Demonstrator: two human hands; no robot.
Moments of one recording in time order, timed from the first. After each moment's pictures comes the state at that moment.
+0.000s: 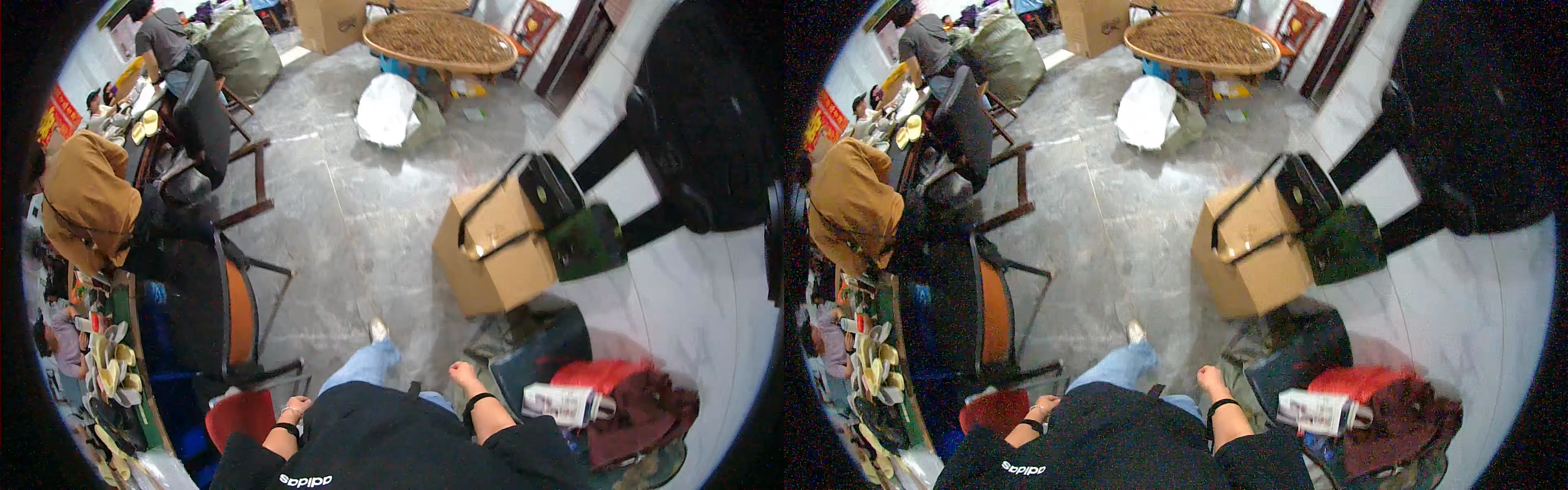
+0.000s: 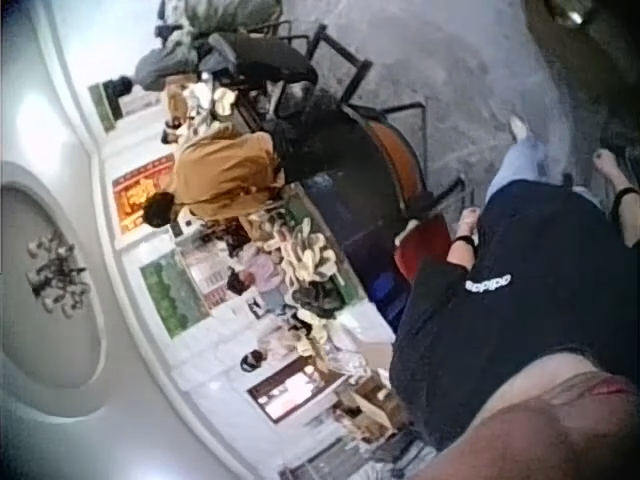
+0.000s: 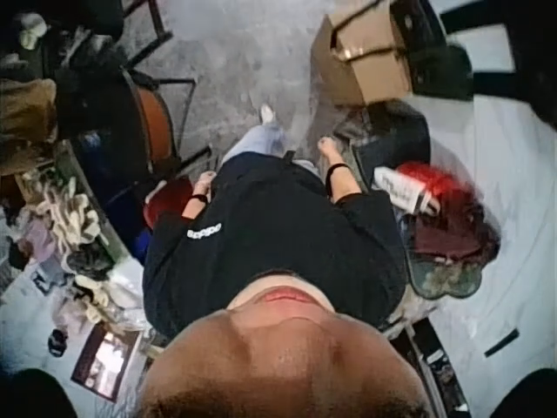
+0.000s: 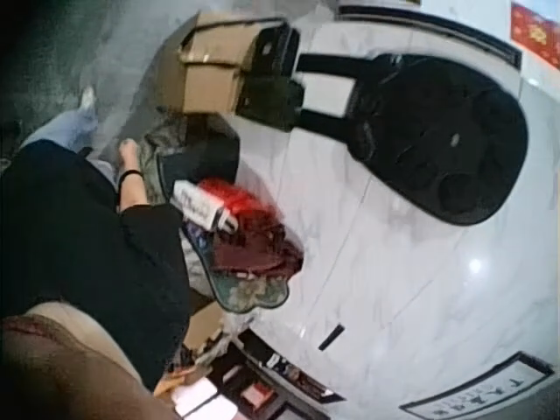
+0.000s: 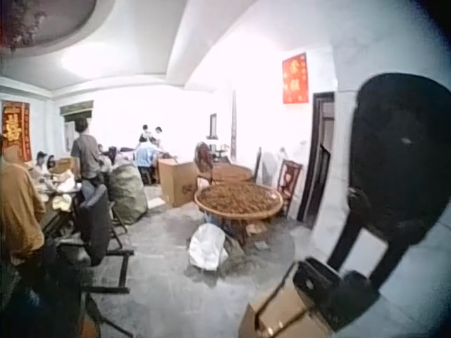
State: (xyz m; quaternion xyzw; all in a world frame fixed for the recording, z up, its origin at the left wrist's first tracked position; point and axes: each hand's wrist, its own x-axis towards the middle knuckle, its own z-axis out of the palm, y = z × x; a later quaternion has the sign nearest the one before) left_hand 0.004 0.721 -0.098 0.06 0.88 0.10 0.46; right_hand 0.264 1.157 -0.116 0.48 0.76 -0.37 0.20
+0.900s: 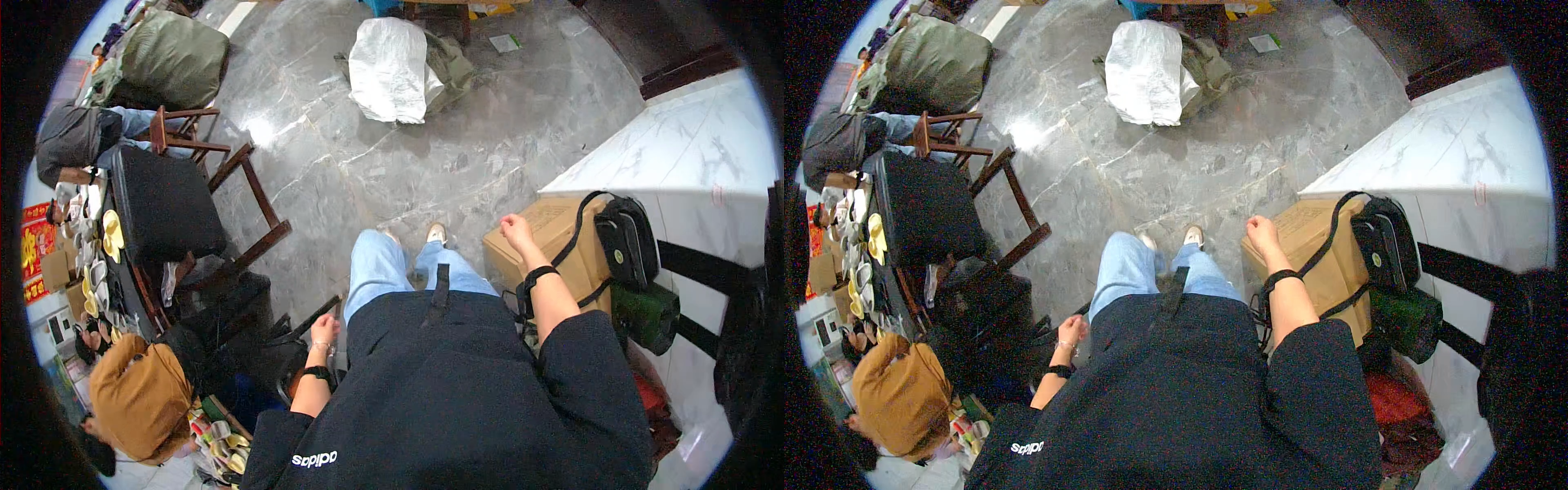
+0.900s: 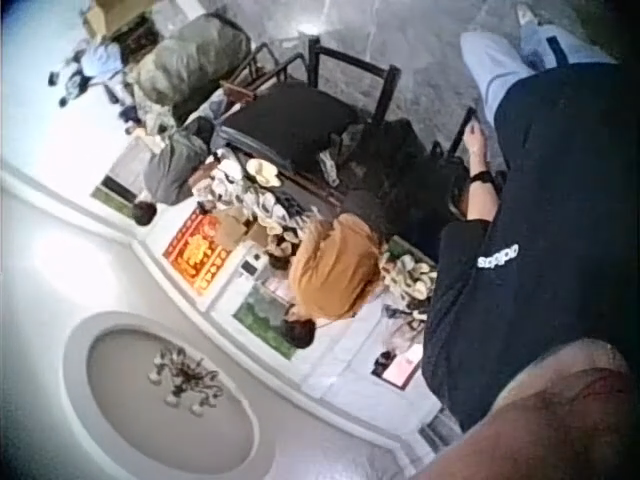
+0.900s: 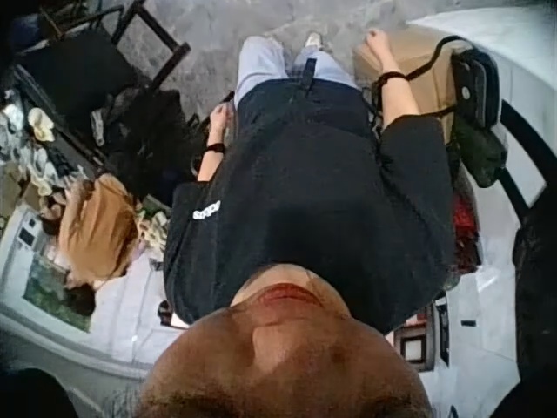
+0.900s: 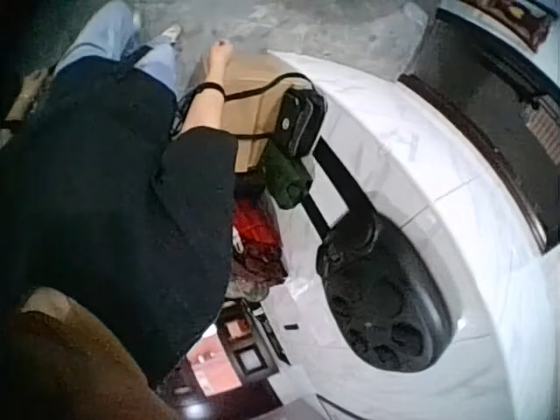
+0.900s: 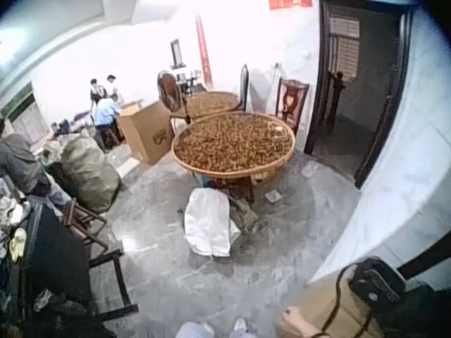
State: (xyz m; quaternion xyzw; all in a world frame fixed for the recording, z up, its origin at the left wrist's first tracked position) left_hand -0.527 1.136 -0.050 -0.15 0.82 0.38 0.41; right_hand -0.287 1.627 -0.113 0.53 0.73 -0.43 0.03
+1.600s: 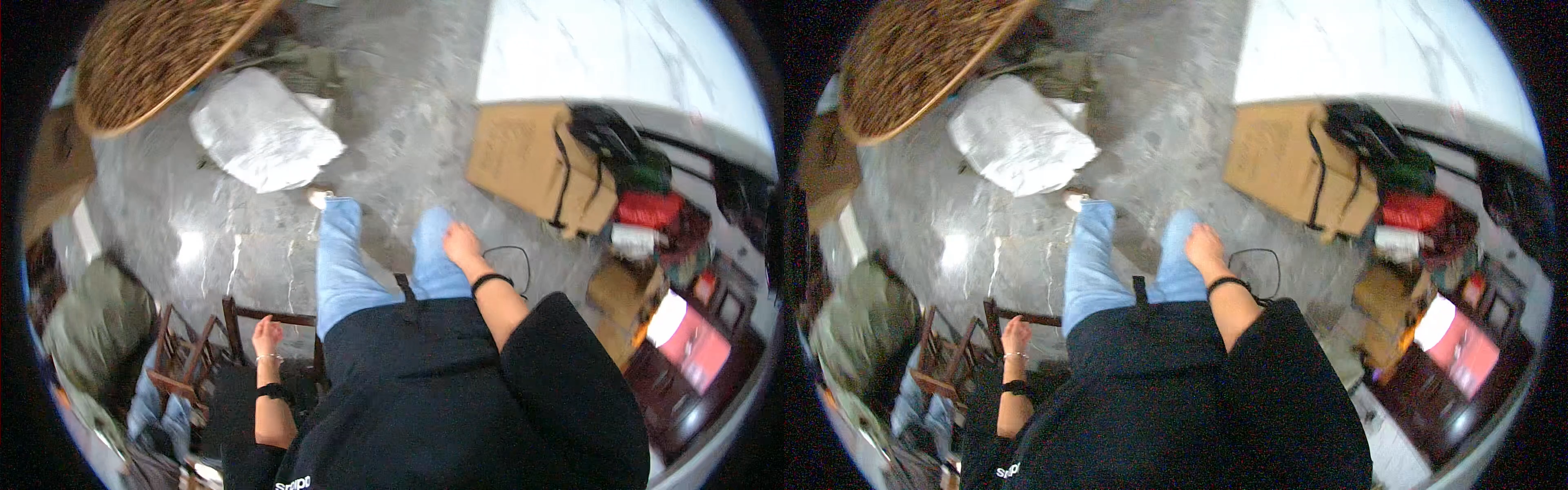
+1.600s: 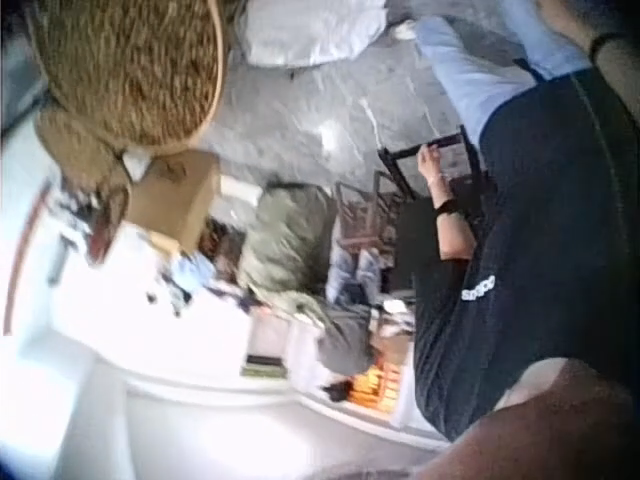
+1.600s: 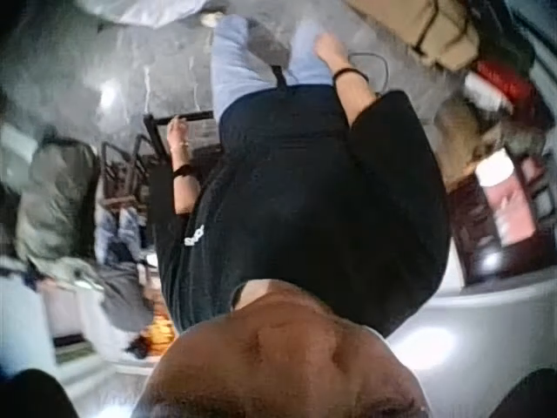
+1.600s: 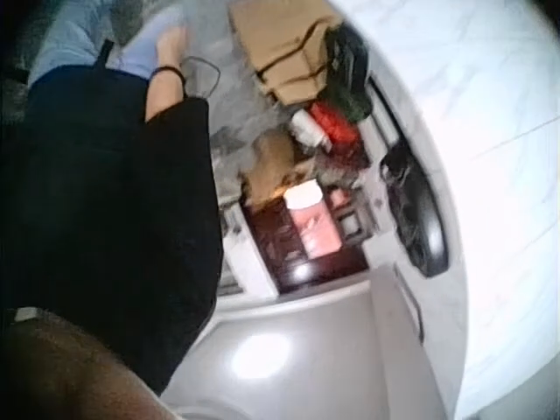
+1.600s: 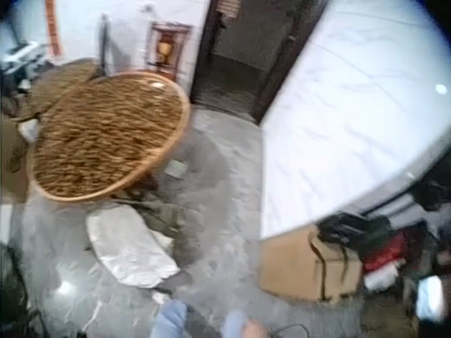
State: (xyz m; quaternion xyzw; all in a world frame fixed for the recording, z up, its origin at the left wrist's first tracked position) left_hand -1.069 1.468 -0.076 -0.01 0.73 0.35 0.59; right_hand -0.575 1.618 -0.084 0.78 0.52 -0.32 0.16
